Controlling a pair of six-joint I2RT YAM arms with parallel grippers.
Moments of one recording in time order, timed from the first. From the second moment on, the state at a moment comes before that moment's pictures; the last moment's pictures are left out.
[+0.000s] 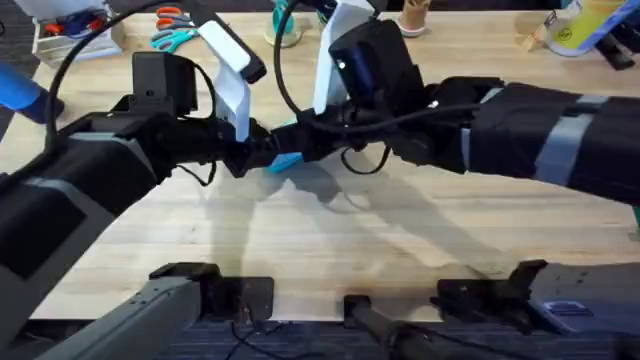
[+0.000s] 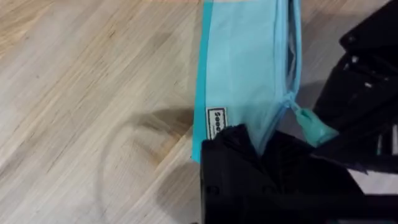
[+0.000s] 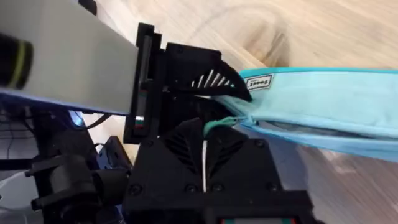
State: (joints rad) left arm 0.00 1.17 0.63 -0.50 0.53 0.71; right arm 0.81 1.56 0.98 -0.08 -0.40 0.43
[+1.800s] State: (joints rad) left arm 0.01 0.94 0.68 -0.63 0.53 0.71; right arm 0.55 1.45 1.00 -0.18 -0.51 0.27
